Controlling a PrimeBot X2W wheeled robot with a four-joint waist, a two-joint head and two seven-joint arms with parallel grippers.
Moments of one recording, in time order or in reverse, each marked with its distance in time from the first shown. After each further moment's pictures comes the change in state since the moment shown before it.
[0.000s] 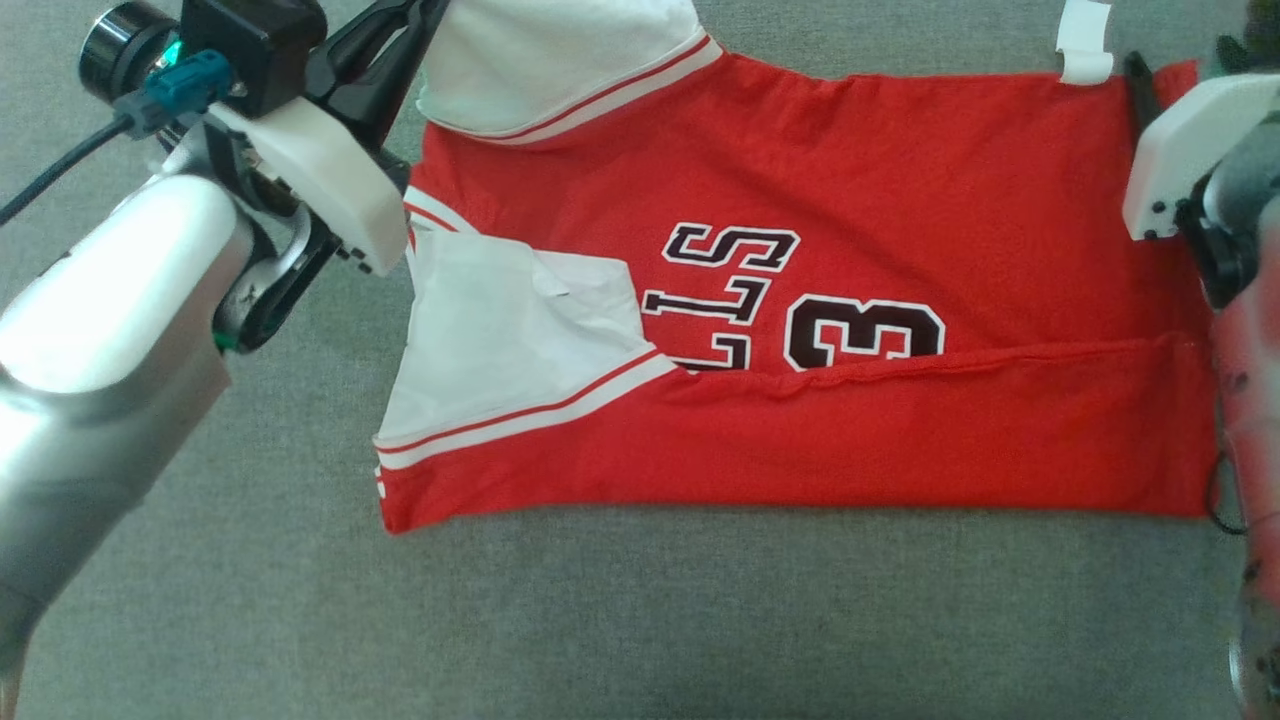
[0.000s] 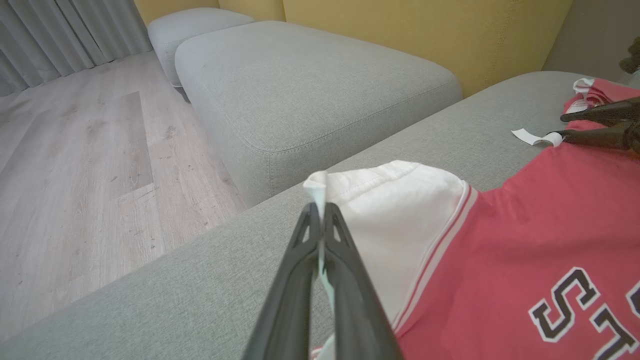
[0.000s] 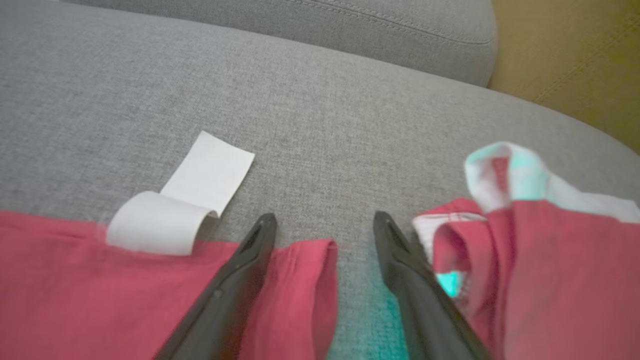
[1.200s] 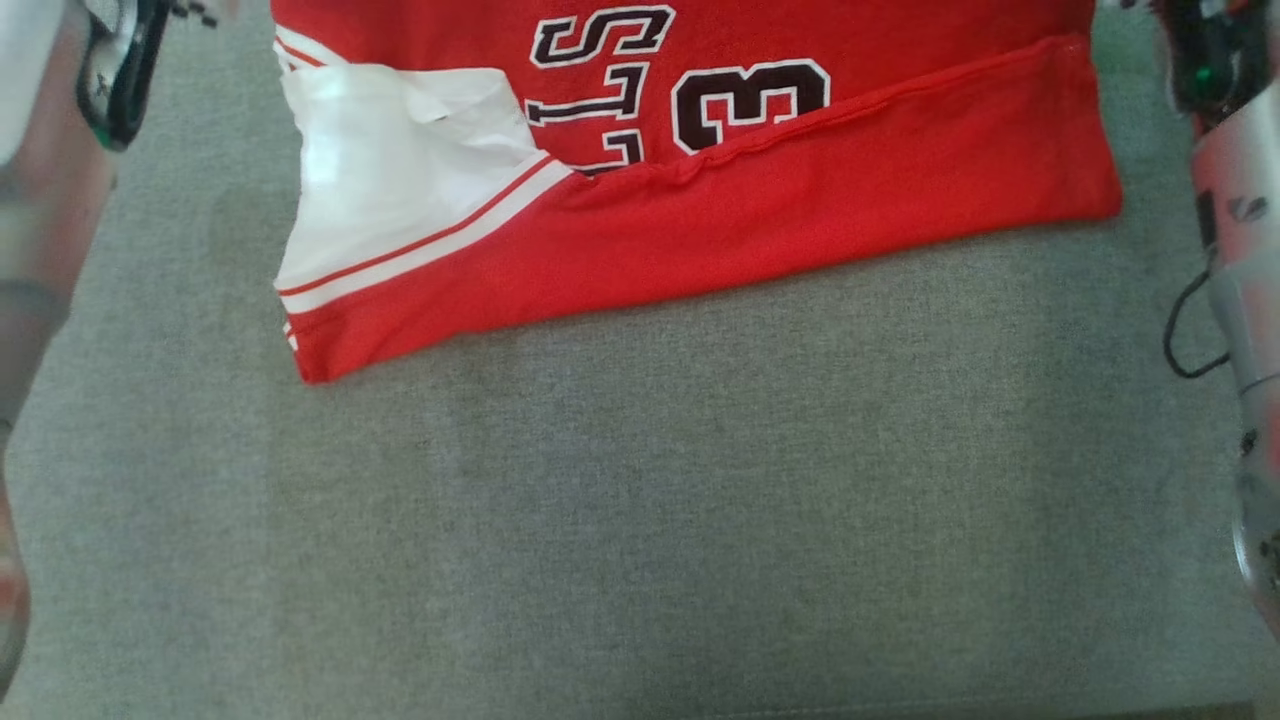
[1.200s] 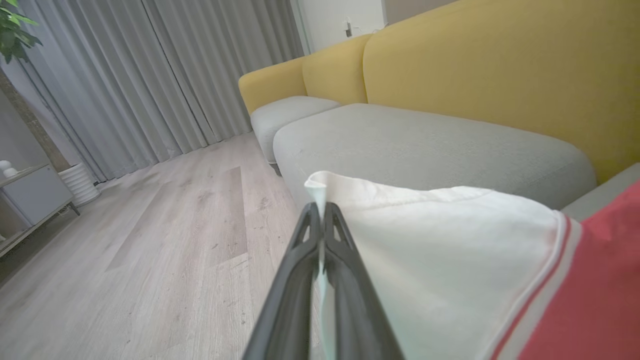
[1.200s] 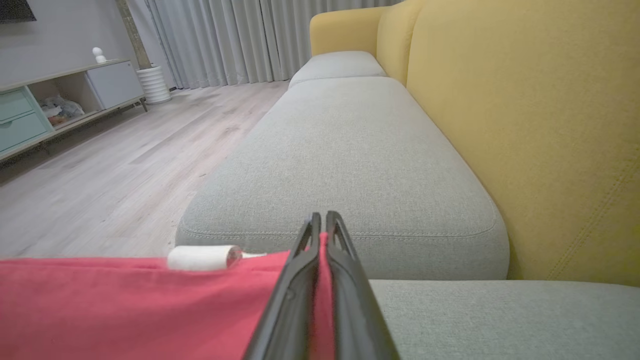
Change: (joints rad) left arm -0.280 -0.114 0.086 0.501 0.084 0.005 -0.259; right arm -0.295 0.034 0.205 0.077 0.389 0.000 -0.336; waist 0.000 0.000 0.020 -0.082
